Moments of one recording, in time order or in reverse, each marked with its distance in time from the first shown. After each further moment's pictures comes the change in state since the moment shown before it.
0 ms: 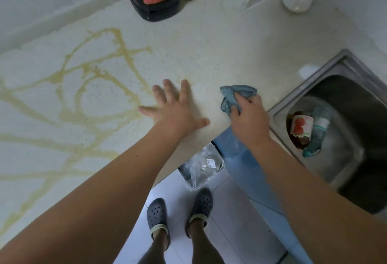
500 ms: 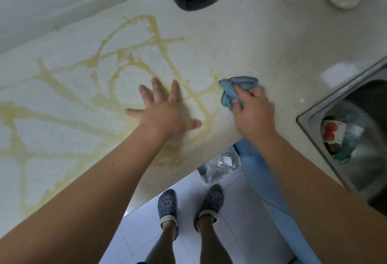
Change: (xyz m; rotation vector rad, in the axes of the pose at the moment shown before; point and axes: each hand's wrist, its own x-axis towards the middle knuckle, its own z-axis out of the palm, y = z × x) left_hand -0.009 -0.103 0.000 -0.048 -0.048 -0.122; right_hand 0.000 -0.063 0.031 0.001 -0.044 -0.143
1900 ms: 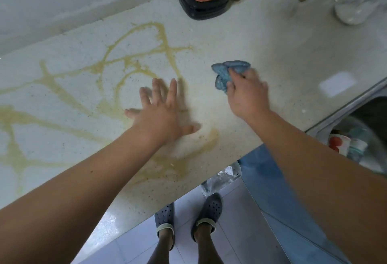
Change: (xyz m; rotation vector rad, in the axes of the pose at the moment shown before) left_hand 0.007 -0.026 -0.021 0.037 0.006 0.076; right_hand 0.076 -0.041 0.006 -0.159 0.029 -0.164
